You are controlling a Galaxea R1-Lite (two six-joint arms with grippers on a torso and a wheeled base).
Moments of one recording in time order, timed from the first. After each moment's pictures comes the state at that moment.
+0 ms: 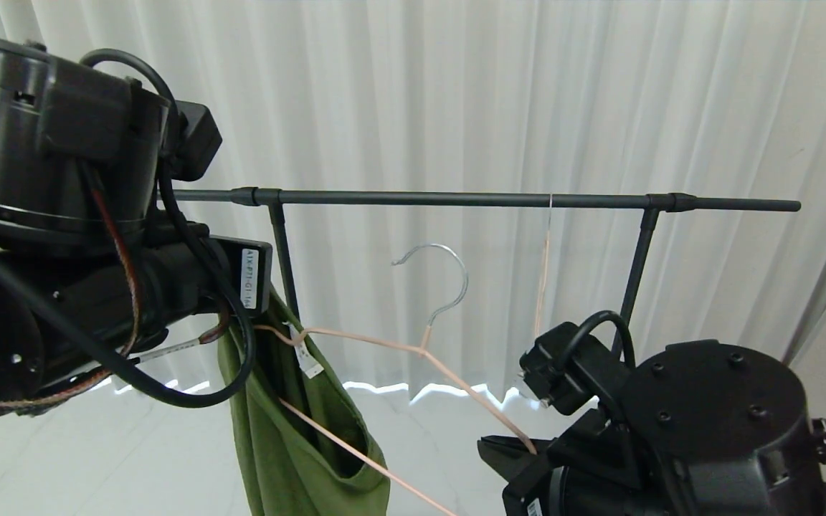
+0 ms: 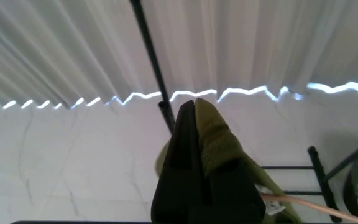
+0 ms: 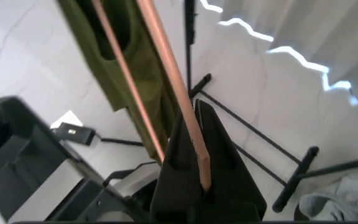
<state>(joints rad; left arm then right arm) -0.68 1.42 -1.15 0.24 0.70 -0.12 1.20 1.59 -0.81 -0.25 -0.32 0.41</state>
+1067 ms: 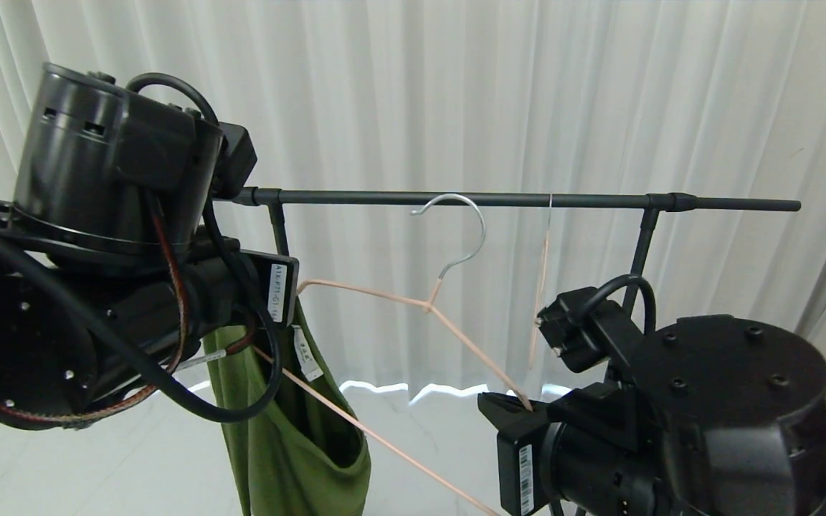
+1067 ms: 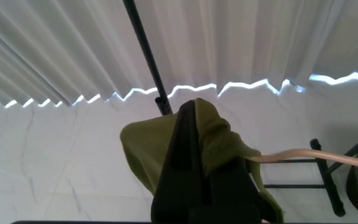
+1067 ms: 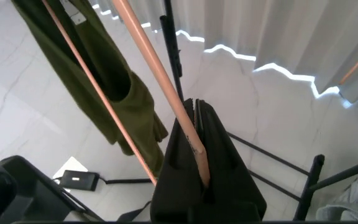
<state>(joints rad) -0.73 1.46 -1.15 0.23 0.70 -0.13 1.20 1.60 -0.83 -0.36 -0.42 0.47</state>
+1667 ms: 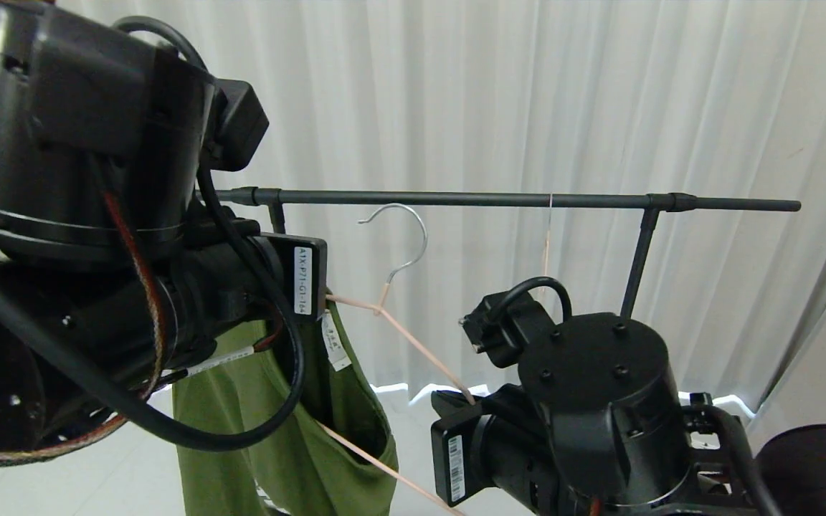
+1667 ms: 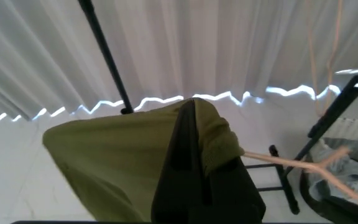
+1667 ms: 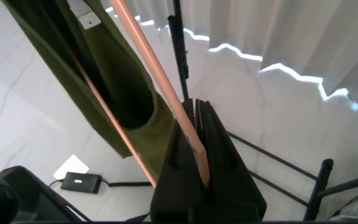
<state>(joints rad) -0.86 1.45 -1.21 0.23 0.70 -0.21 1.21 1.75 -0.96 -0.36 -0.42 0.47</state>
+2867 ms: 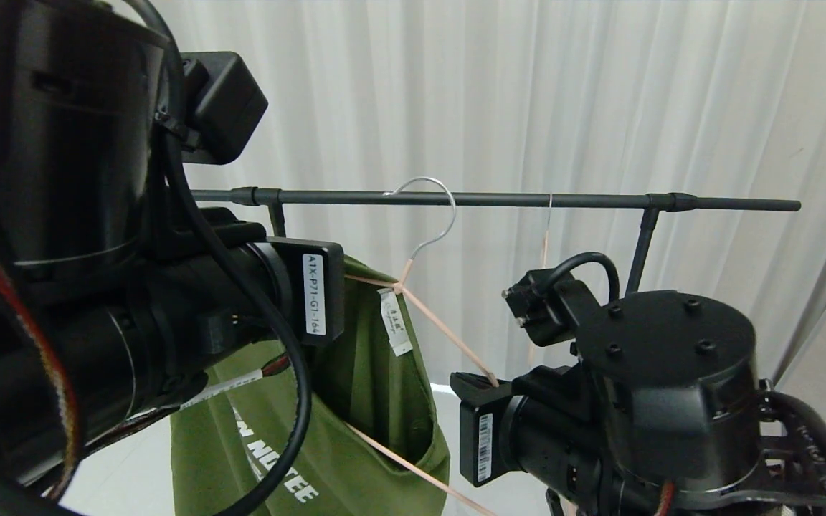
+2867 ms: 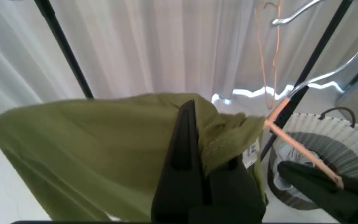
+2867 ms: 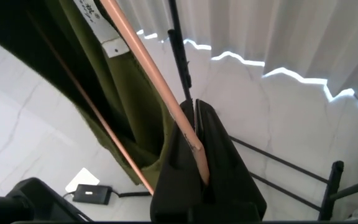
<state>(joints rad) -0.97 1.42 -1.21 0.23 0.70 -0.26 1.19 1.67 -0.92 -0.37 -0.43 0.51</state>
